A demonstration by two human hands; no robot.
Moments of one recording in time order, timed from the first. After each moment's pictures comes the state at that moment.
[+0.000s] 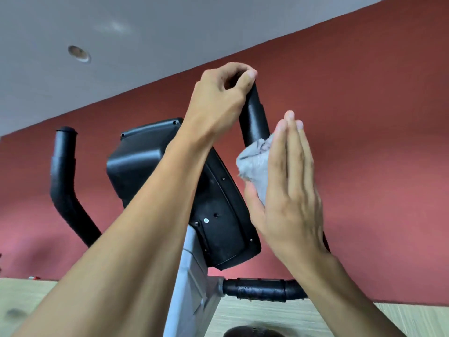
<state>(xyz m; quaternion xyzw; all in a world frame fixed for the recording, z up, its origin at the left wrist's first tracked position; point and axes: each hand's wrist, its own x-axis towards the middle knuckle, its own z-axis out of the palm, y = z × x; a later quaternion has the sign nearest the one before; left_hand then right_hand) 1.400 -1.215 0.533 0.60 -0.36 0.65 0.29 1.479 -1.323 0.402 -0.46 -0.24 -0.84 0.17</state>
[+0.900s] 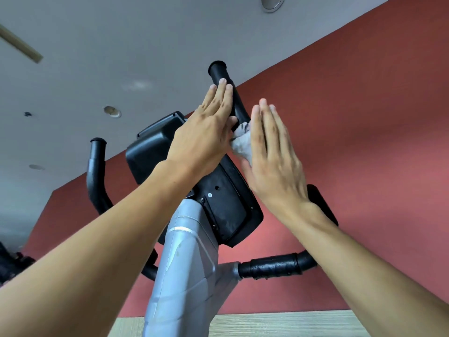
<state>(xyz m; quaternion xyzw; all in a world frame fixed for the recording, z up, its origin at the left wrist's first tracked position) 1.419 -1.207 0.423 0.62 -0.16 0.75 -0.16 1.531 -1.332 0.375 -0.39 -0.21 -0.89 0.14</state>
